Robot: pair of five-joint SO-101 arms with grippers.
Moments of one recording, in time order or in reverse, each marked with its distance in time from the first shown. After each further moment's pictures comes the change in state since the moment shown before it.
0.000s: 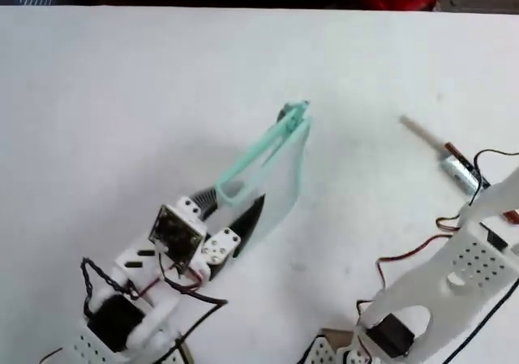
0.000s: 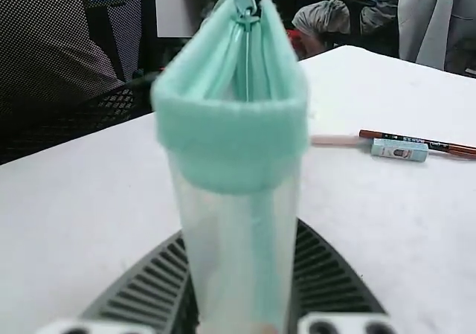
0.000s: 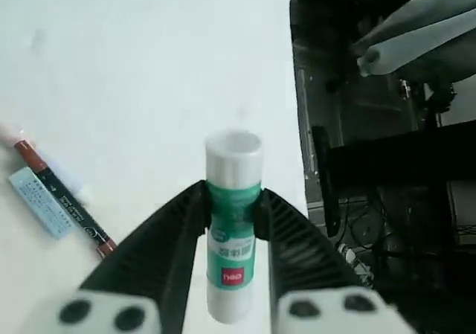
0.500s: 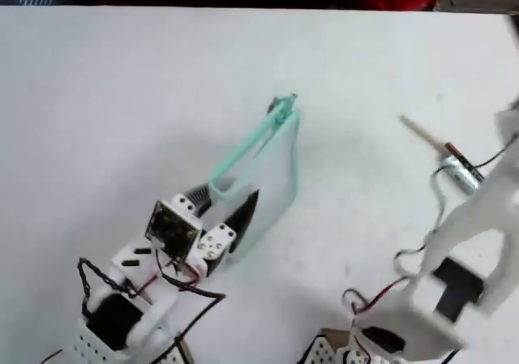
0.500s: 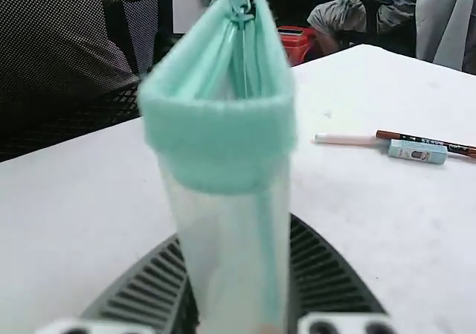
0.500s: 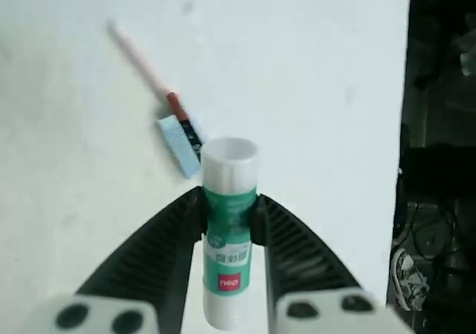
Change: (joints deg) left arm -2.5 0.0 0.0 0.2 0.0; right arm -10.5 -39.2 54.8 -0.3 -0.9
